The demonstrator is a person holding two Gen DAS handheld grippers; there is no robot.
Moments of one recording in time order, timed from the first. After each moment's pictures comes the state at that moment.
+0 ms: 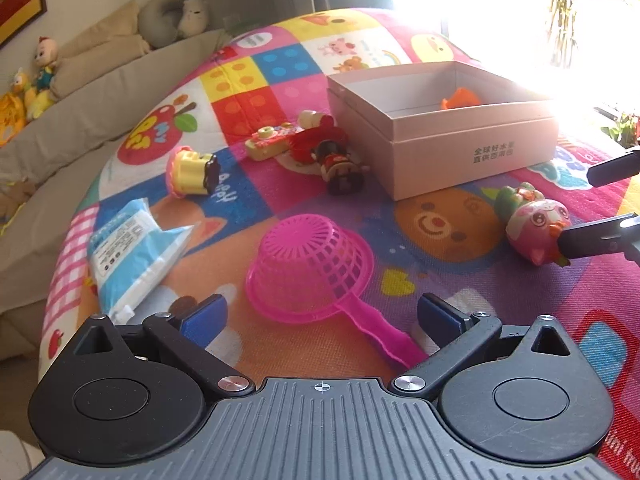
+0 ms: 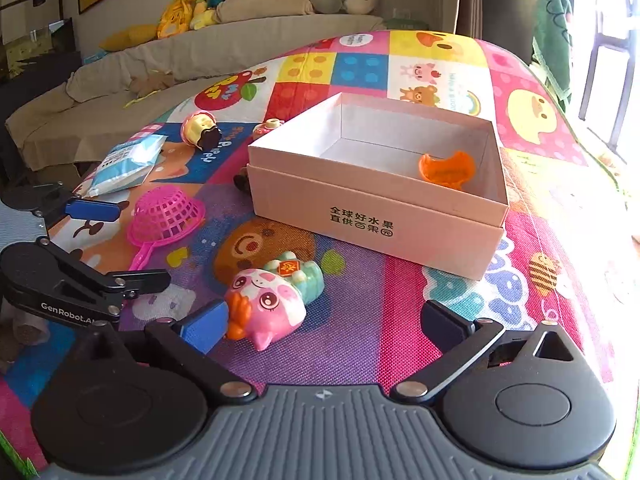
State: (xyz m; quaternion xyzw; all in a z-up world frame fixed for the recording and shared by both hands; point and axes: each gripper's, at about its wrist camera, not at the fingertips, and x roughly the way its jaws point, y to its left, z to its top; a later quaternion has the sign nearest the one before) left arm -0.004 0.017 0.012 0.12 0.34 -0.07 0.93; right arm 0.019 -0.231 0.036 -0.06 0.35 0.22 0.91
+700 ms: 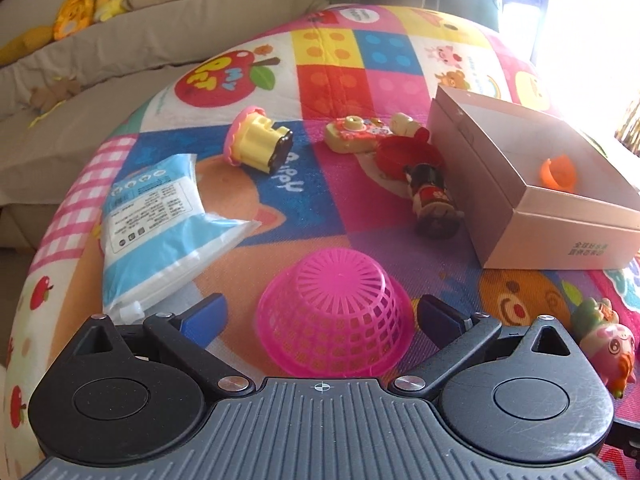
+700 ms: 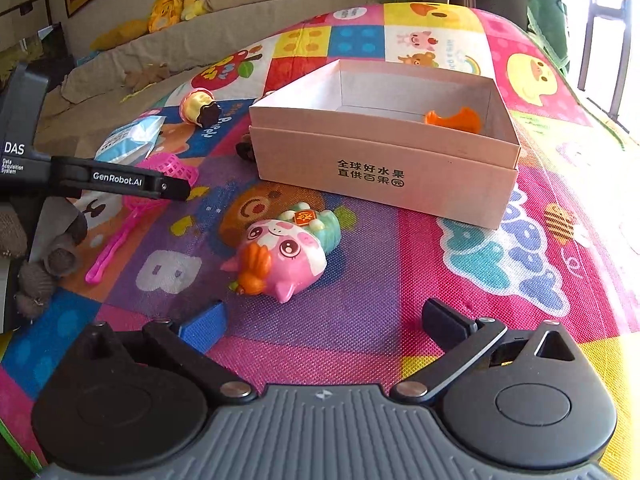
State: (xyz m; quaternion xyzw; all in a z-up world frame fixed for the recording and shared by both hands) left arm 0.050 0.048 0.012 -0.02 0.38 0.02 0.93; right arm 0.010 -0.225 0.017 -0.06 0.38 0.21 0.90
